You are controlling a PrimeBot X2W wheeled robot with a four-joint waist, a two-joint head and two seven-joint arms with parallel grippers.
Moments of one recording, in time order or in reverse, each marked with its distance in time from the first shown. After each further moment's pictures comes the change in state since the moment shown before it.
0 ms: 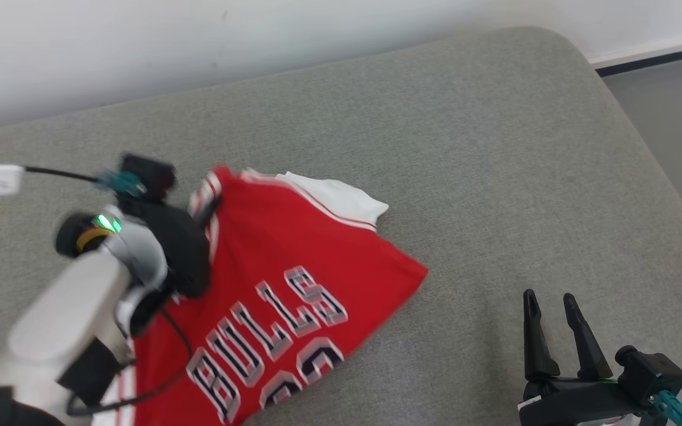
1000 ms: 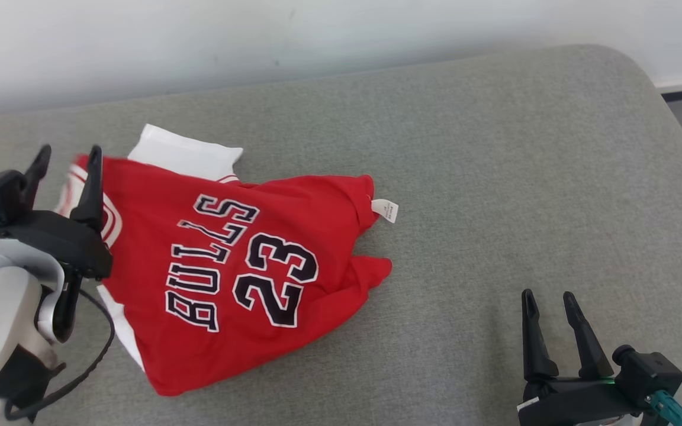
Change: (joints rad) left arm 0.019 0.078 0.202 0.151 0.076 0.084 -0.519; right arm 0.002 0.000 -0.007 -0.010 -0.055 0.000 0.000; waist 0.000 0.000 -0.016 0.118
